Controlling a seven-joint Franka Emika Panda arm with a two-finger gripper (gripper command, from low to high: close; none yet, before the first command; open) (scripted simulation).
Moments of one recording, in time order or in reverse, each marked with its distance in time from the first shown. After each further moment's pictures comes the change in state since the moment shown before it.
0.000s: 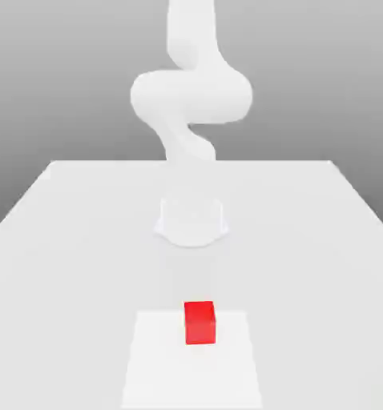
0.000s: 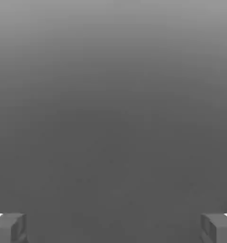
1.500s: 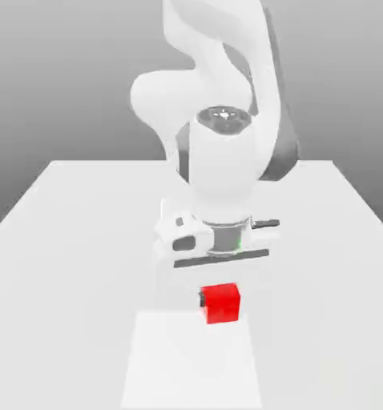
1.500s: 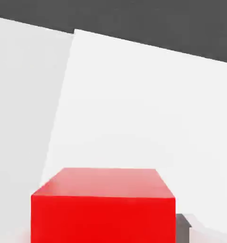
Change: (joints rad) arm 0.117 0.779 0.065 -0.314 -0.009 0.372 -0.221
